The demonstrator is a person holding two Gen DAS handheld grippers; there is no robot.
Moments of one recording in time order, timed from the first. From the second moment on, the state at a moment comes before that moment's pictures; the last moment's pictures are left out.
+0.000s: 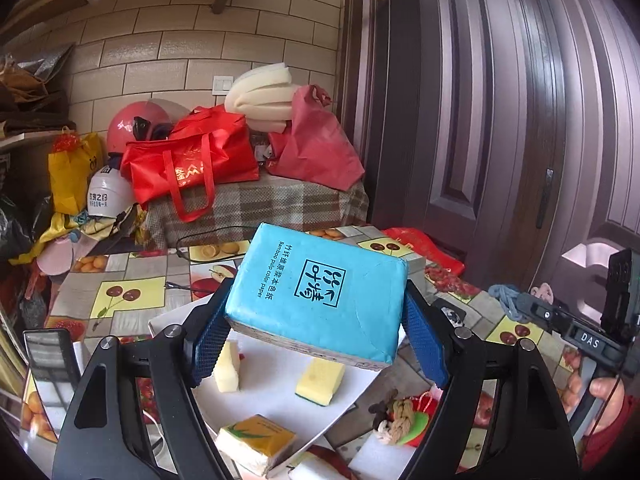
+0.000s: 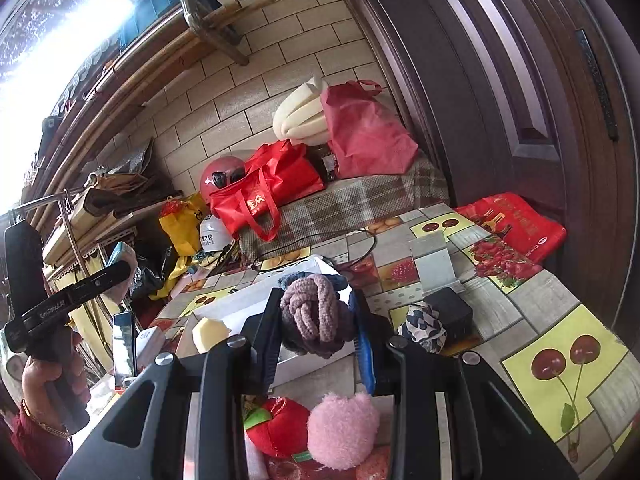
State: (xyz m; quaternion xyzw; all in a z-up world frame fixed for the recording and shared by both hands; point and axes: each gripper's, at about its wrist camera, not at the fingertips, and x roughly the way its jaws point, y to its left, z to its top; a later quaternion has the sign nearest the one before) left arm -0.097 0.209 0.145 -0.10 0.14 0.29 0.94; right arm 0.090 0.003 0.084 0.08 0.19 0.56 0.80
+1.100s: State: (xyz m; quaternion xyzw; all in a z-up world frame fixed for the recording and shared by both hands) left arm -0.060 0.269 0.098 -0.10 0.21 0.36 0.90; right arm 0.080 0.113 0.108 0.03 0.24 0.58 0.78
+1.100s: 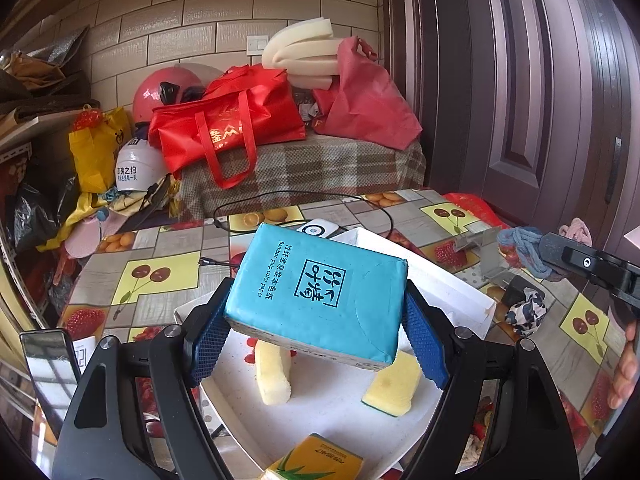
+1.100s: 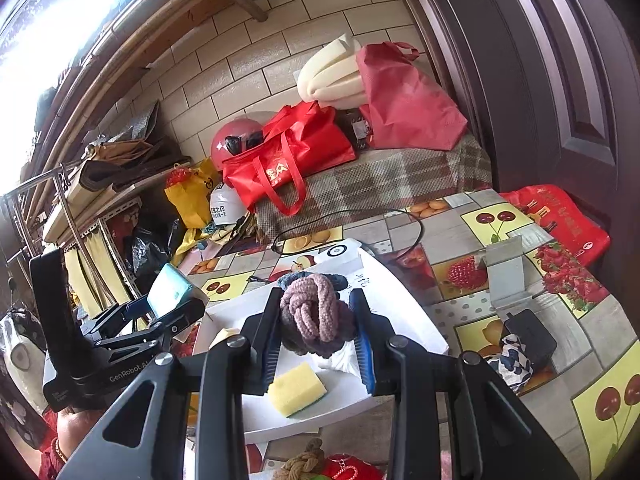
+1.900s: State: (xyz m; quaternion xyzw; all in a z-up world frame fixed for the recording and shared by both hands) left arm -0.064 0.320 0.064 -0.21 0.23 0.33 0.89; right arm 0.098 0.225 0.049 -0.04 0.37 0.53 0.76
